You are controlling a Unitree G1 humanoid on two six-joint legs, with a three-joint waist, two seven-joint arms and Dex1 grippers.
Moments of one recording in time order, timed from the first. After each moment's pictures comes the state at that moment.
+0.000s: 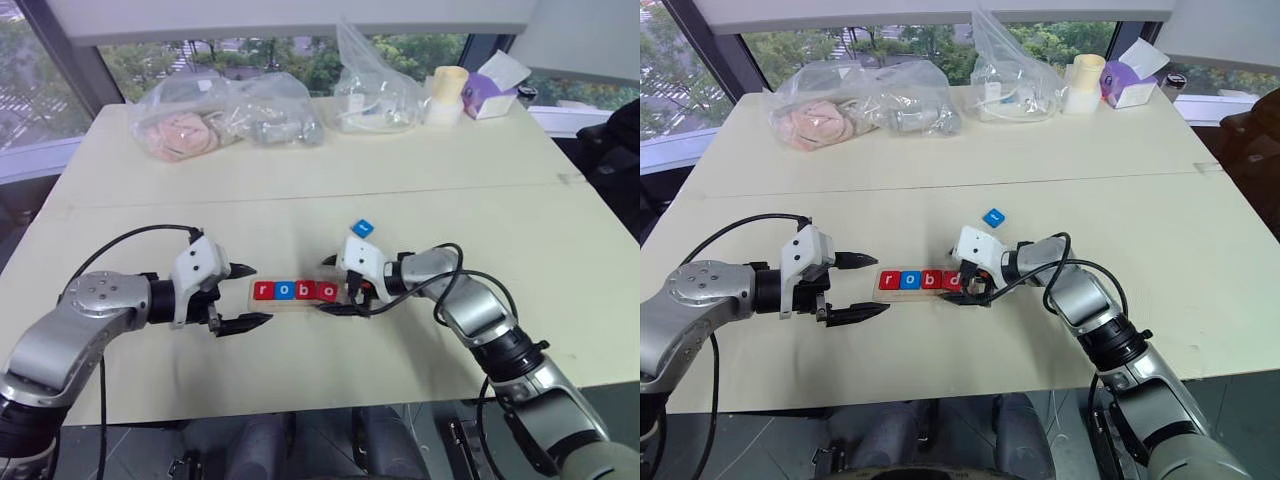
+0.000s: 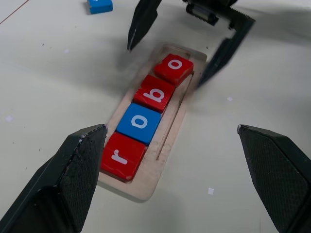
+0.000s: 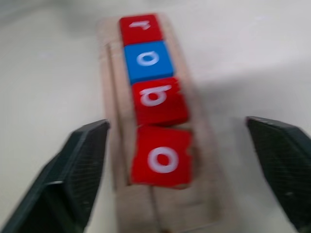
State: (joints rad) left arm -0.17 0.90 0.03 -0.47 -0.53 0.66 -0.95; right arm -0.57 -0.49 0.37 -0.04 0.08 0.46 0.98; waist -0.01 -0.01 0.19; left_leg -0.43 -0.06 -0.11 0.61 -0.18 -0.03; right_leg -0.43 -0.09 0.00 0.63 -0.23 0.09
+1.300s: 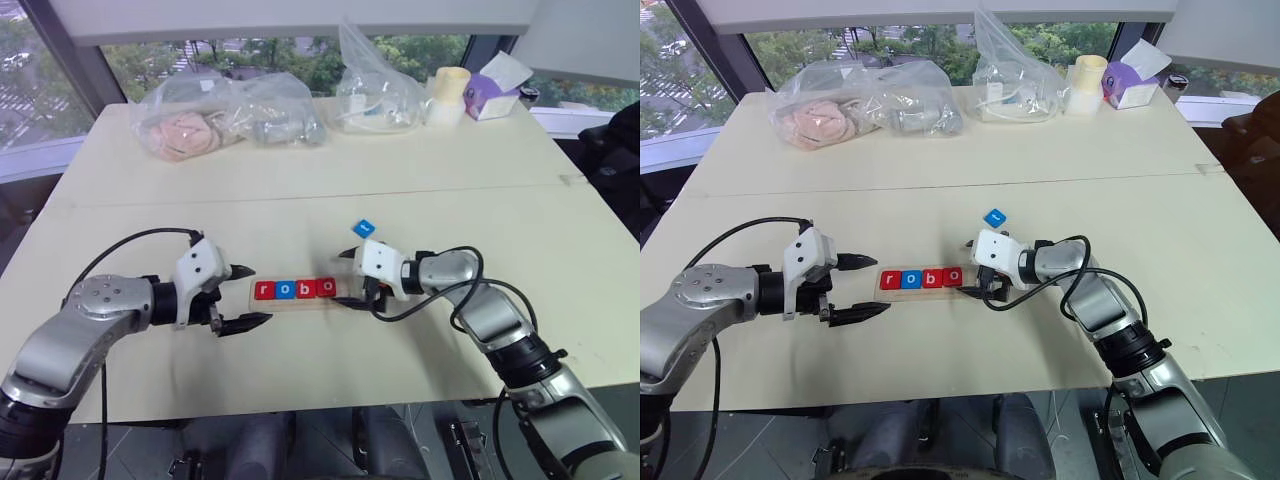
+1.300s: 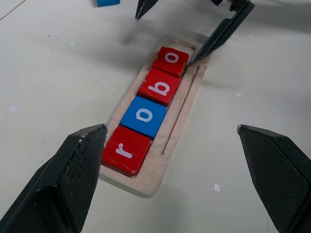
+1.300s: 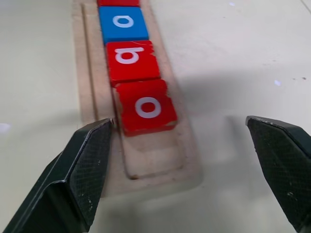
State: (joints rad) left arm -0.16 0.88 0.02 -0.46 -0.51 0.64 -0.93; right arm -0.51 -0.55 0.33 -0.04 0.03 0.32 0.98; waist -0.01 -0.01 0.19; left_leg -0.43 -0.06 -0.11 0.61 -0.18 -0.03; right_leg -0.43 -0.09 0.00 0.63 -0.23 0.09
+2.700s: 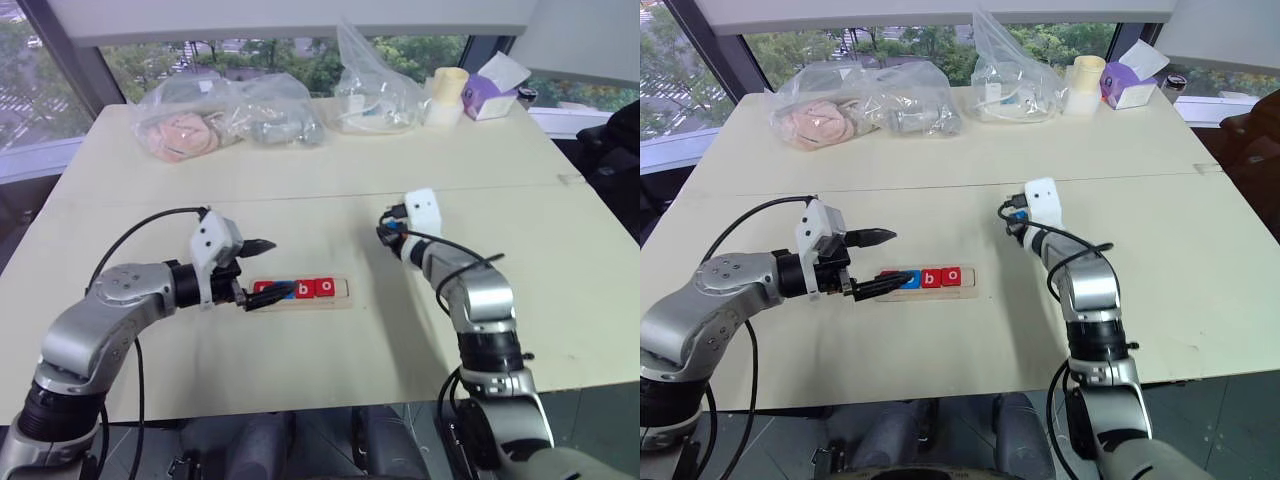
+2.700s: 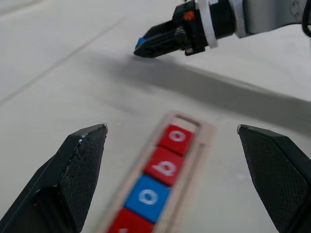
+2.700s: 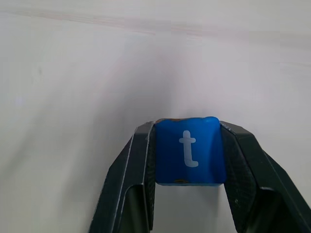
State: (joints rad) left arm -0.25 0.71 0.02 -0.50 -0.63 0.75 -0.83; right arm -0.47 -0.15 -0.07 -0.21 0.07 1.06 0.19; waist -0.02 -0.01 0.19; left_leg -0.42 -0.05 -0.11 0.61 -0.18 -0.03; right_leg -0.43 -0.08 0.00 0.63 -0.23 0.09
